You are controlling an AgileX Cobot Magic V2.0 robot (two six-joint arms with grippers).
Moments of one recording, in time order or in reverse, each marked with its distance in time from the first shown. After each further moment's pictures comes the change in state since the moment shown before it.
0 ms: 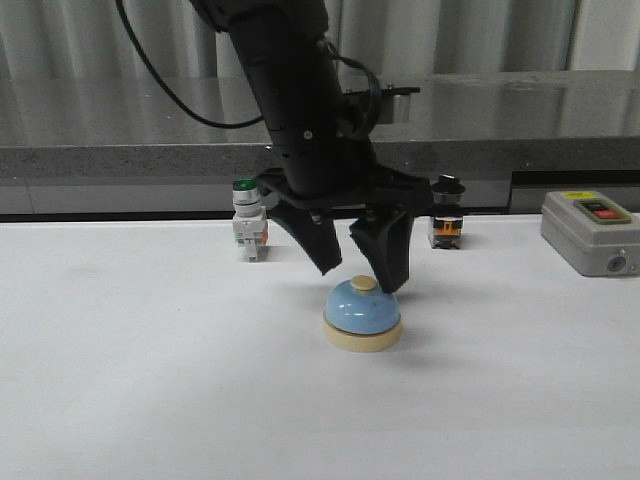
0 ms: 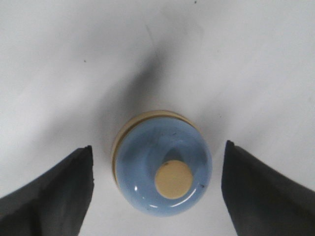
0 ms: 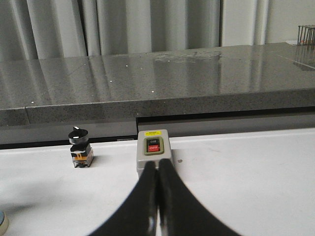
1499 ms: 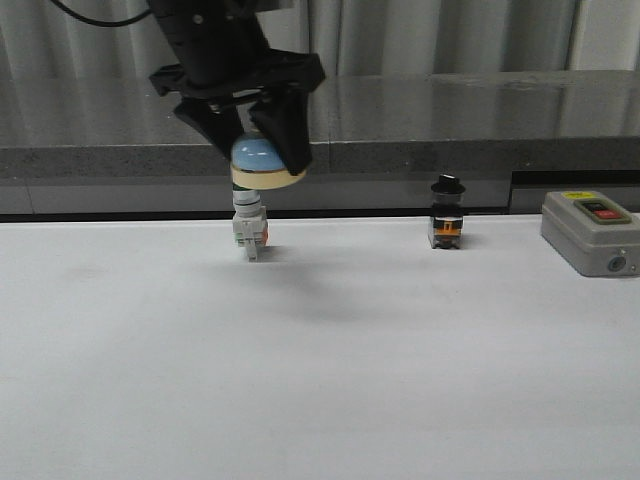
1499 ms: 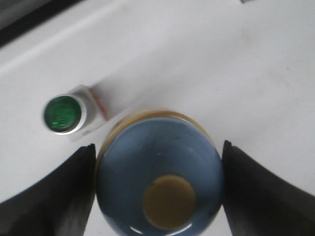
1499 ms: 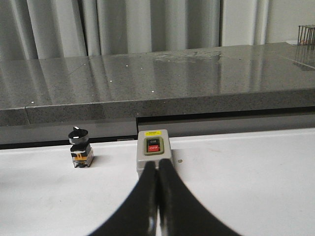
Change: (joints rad) left arm 0.159 -0.148 0.002 0.072 0.002 -0.070; right arm 0.000 0.000 0.000 0.000 0.000 0.000
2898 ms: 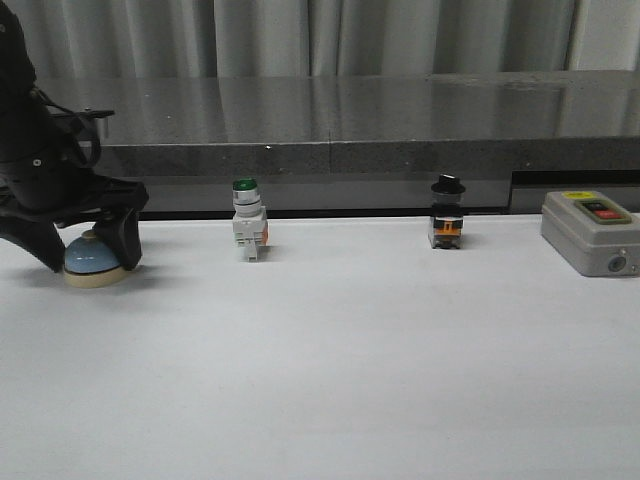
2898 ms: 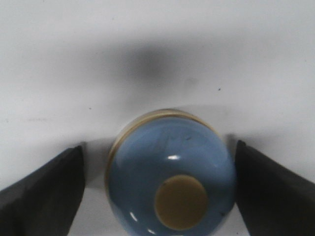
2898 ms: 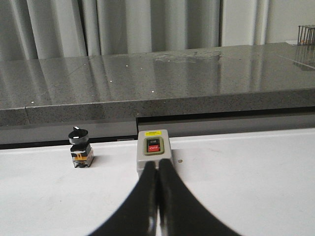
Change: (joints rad) left arm 0.374 0.067 0.333 -0.003 -0.307 -0.030; right arm 0.000 0.000 0.000 0.000 0.000 0.000
